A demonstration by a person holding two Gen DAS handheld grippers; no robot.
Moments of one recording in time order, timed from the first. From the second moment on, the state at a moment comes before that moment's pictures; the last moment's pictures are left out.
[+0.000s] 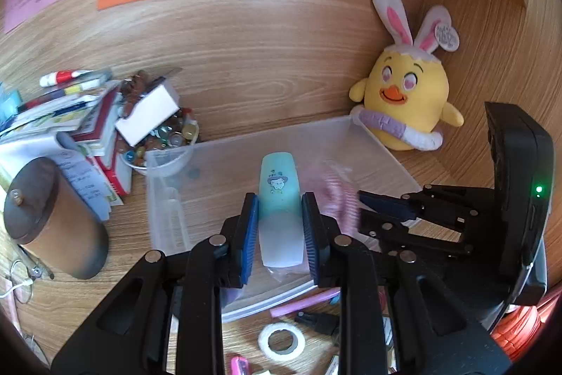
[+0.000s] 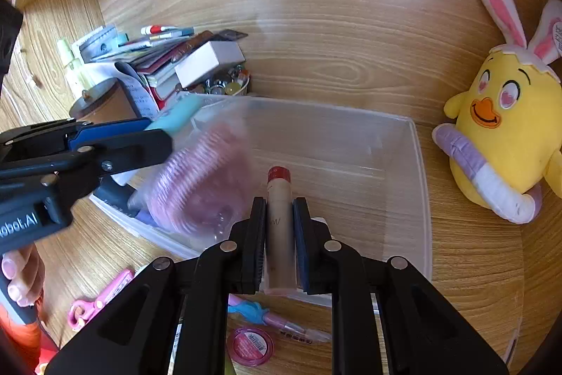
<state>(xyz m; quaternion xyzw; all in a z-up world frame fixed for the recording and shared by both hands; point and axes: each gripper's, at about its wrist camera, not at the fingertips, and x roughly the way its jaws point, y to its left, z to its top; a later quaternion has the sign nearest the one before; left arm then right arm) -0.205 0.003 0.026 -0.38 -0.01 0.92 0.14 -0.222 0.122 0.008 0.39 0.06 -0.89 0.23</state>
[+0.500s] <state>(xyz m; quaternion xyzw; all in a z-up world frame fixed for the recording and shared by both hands) -0.220 0.009 -0.007 -0.42 0.00 0.90 0.12 -0.237 0.131 -0.006 0.42 0.06 -0.88 0.21</state>
